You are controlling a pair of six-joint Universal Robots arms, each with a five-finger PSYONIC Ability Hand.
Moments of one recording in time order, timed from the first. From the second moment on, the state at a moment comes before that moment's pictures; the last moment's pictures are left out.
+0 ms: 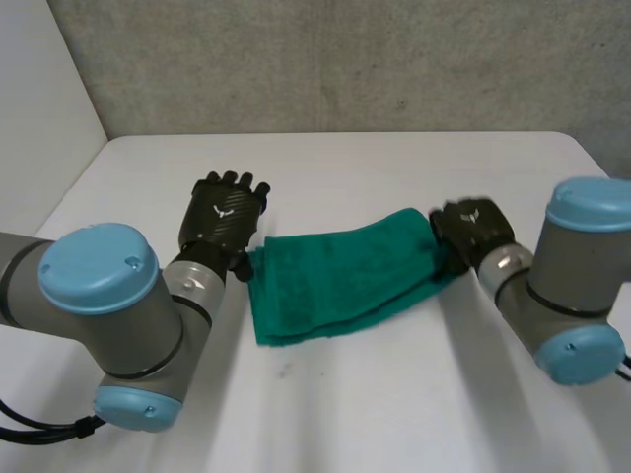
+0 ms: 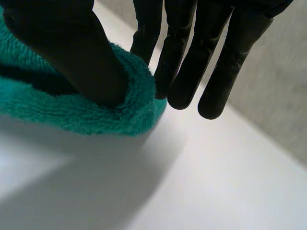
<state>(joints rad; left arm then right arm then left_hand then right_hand) 4.13 -2.00 -1.63 3.59 -1.69 3.51 1.95 -1.03 1.46 -0.19 1.49 2.75 0.25 0.23 0.24 0.23 0.06 0.94 1.18 1.18 1.19 0.98</state>
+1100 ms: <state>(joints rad) 4.09 -2.24 -1.41 3.19 -1.81 3.24 2.18 -0.66 0.85 0.32 1.48 2.97 0.25 0.23 0.24 0.23 0.05 0.20 0.22 0.21 0.23 0.07</state>
